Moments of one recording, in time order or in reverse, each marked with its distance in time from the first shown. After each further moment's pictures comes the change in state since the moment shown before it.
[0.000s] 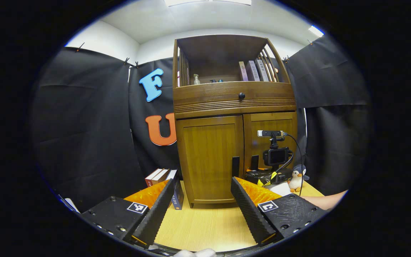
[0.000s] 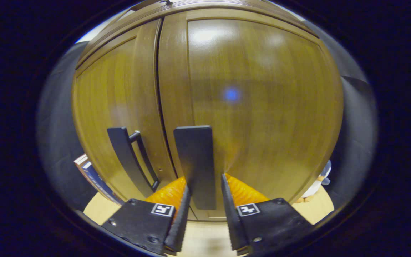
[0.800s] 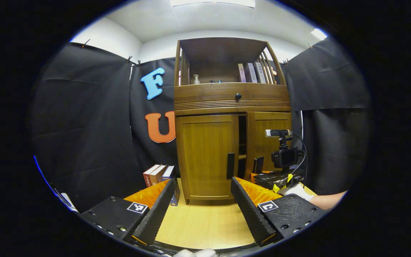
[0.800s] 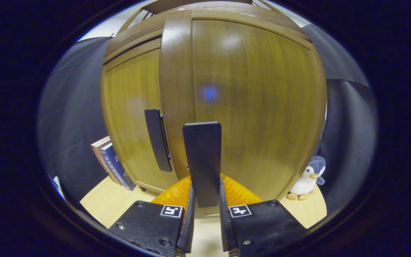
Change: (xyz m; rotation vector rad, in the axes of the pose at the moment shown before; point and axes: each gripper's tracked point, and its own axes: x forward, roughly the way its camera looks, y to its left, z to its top) left arm -0.026 -0.010 -0.014 -0.034 -0.007 -0.028; right arm -0.084 -0.020 -0.030 -0.078 0.025 0.084
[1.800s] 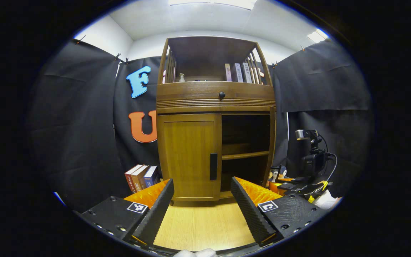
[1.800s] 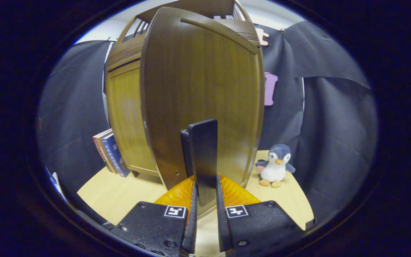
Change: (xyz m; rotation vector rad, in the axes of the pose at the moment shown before) left arm 0.014 -0.035 -0.005 -0.014 -0.016 -0.127; right arm -0.115 -0.082 -0.043 0.035 -0.021 -0.096
